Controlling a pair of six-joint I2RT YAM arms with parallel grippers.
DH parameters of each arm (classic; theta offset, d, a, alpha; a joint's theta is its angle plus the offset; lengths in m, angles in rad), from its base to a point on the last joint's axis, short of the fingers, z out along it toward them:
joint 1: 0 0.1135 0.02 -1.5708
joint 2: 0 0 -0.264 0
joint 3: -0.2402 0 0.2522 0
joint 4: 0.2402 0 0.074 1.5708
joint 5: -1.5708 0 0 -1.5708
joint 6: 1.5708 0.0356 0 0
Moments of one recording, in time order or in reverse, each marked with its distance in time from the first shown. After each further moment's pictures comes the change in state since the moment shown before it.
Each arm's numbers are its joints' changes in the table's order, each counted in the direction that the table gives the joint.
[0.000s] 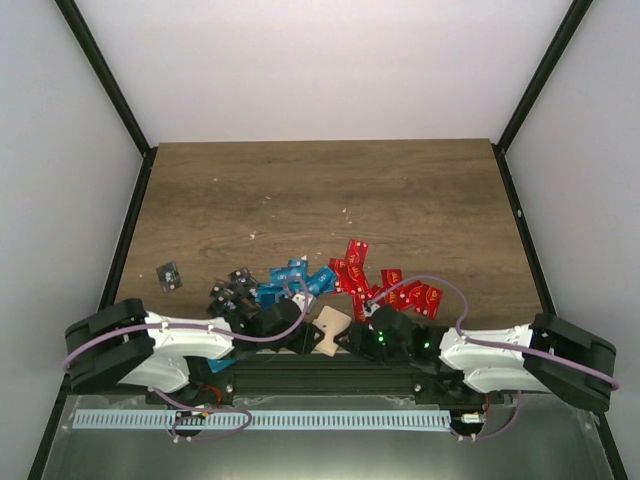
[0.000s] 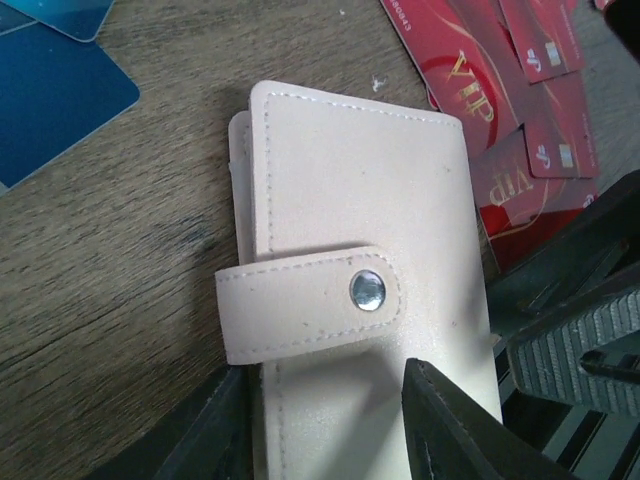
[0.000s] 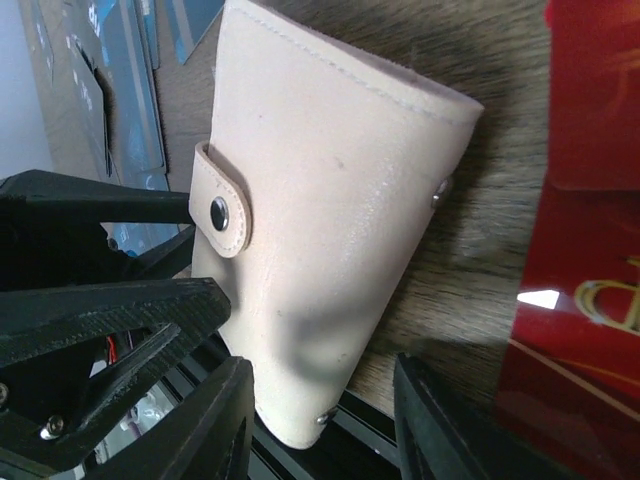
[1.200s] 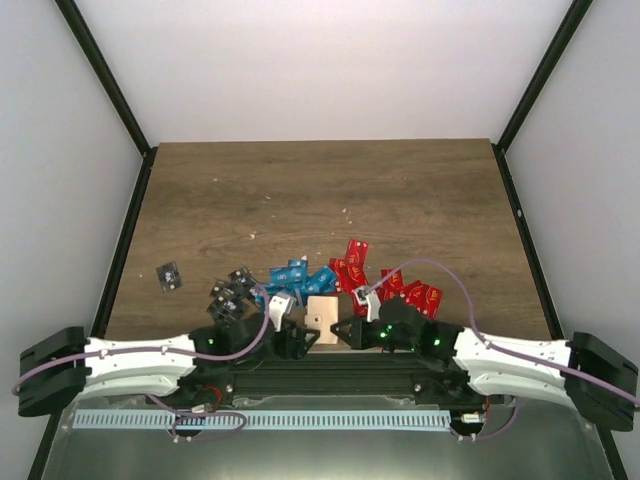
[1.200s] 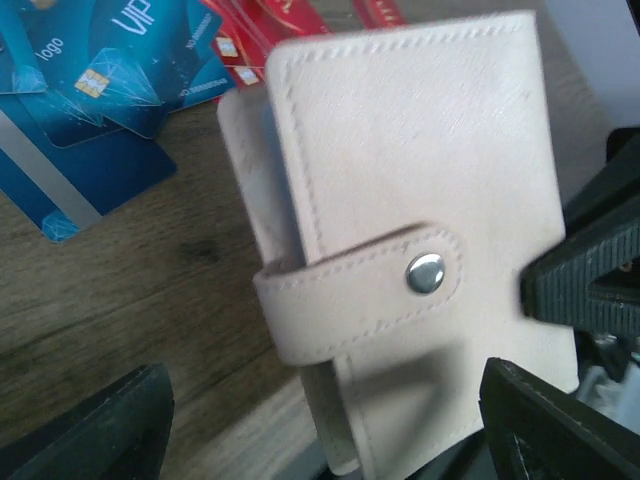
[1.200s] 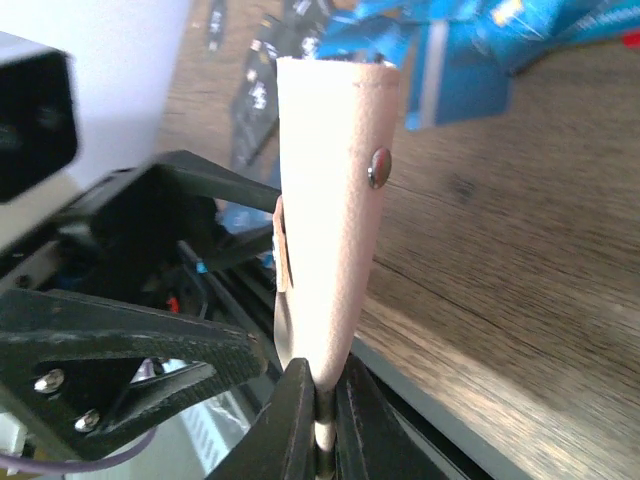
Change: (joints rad) left arm -0.093 -0.335 0.130 0.014 0.193 -0.069; right arm 0.000 -0.174 -0.070 0.080 -0.006 -0.310
